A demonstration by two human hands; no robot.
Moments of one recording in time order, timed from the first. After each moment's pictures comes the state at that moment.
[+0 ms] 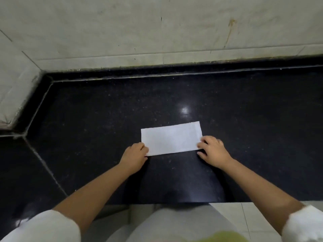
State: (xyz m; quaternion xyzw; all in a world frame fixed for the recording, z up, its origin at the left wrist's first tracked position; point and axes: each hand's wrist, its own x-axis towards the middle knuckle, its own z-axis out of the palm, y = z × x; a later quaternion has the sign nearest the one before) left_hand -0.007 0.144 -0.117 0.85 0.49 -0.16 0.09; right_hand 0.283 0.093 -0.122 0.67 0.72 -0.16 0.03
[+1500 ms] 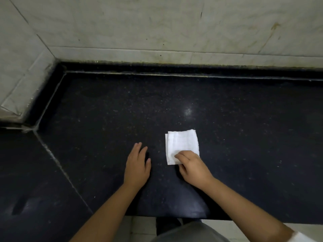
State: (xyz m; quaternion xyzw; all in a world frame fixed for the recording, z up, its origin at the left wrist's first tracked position) left_hand -0.077 0.131 -0.150 0.74 0.63 0.15 0.20; right_hand 0.129 0.112 -0.118 0.58 0.79 -0.17 -0.11
